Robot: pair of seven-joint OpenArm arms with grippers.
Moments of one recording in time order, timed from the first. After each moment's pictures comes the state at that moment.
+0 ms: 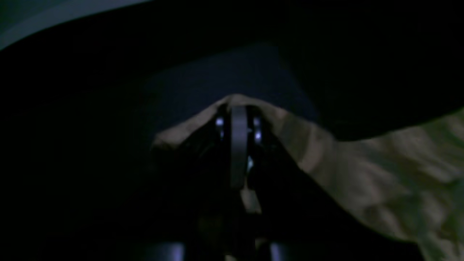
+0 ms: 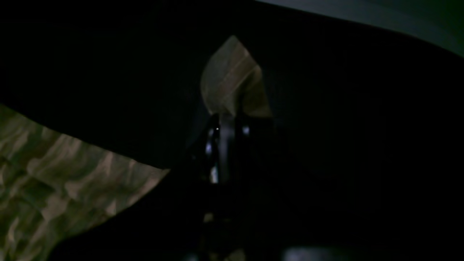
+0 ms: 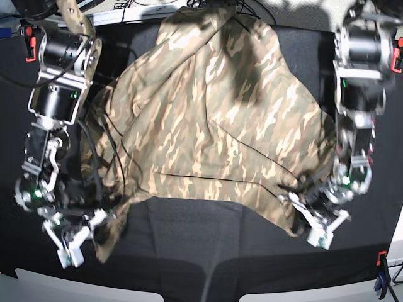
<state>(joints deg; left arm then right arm) -28.7 -12.1 3.2 52.5 -6.4 -24.1 10.1 28.7 13.7 15.6 72.7 7.6 33.2 -41.1</state>
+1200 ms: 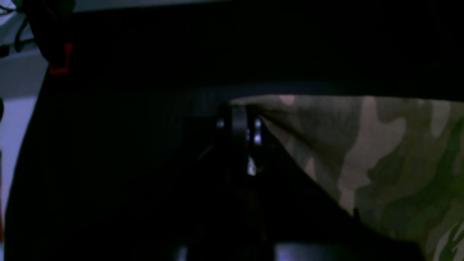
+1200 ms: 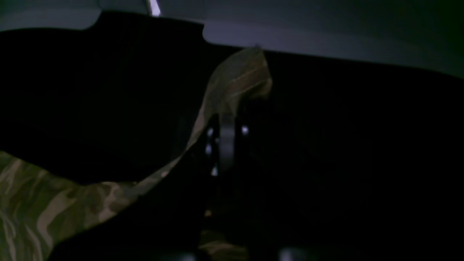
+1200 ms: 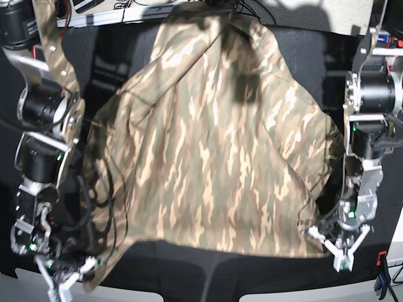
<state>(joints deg) -42.7 -12.6 3.1 33.1 -4.2 -7.9 6.1 49.0 15.7 14.9 46.7 0.7 29.1 -34.6</state>
